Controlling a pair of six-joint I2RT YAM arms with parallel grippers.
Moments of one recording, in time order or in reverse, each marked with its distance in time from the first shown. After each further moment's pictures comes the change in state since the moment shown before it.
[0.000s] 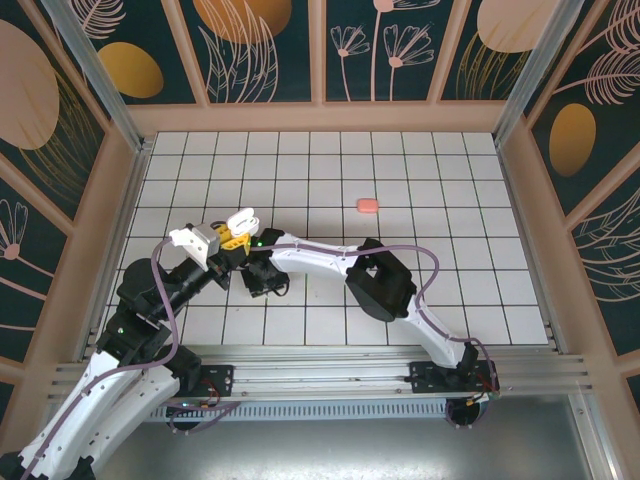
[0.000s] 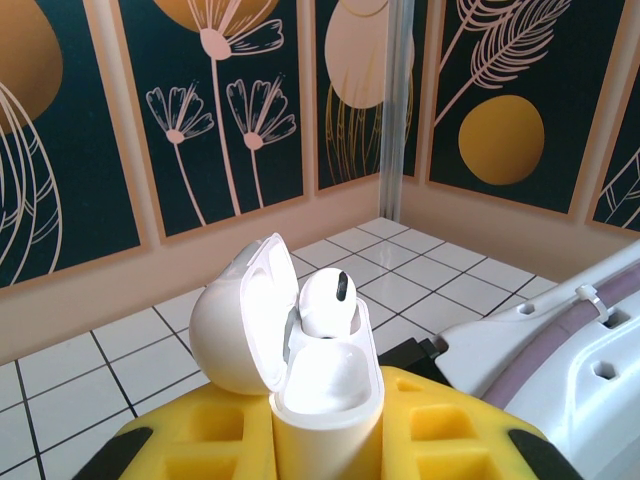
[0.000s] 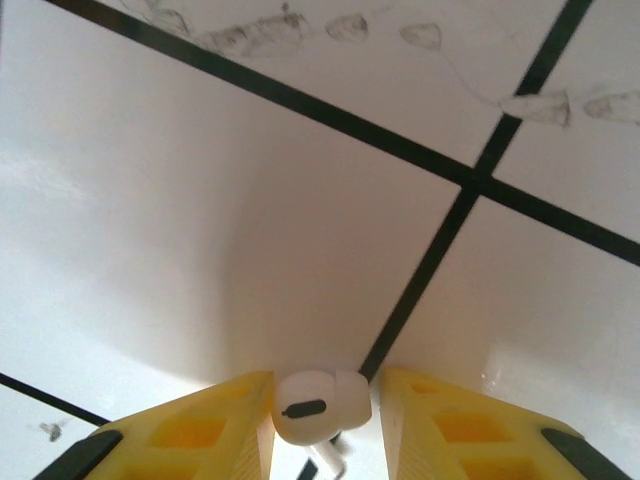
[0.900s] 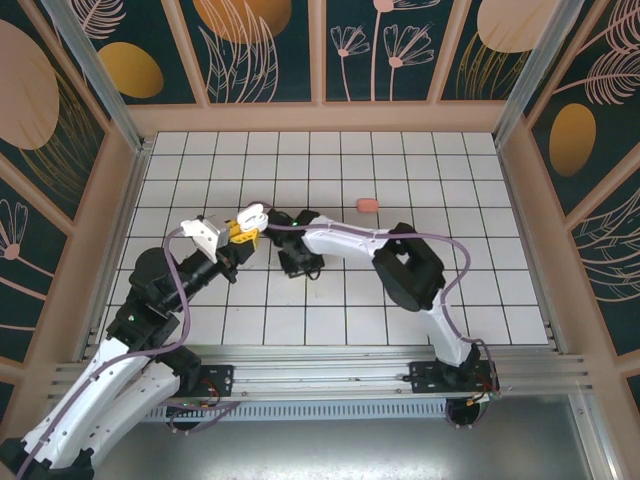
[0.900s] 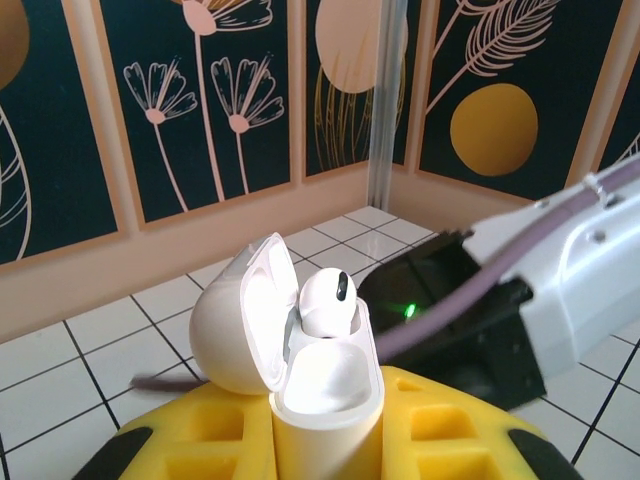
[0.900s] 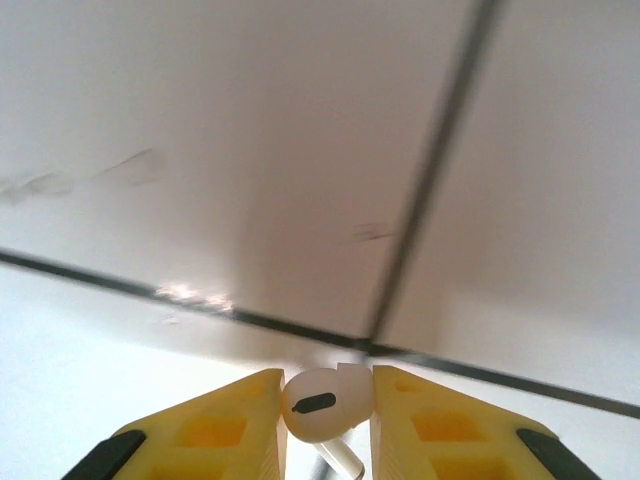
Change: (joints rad) left arm 0.000 0.103 -0.003 0.075 0.029 -0.027; right arm -0.180 -0.212 -0.297 0.040 0.098 -0.033
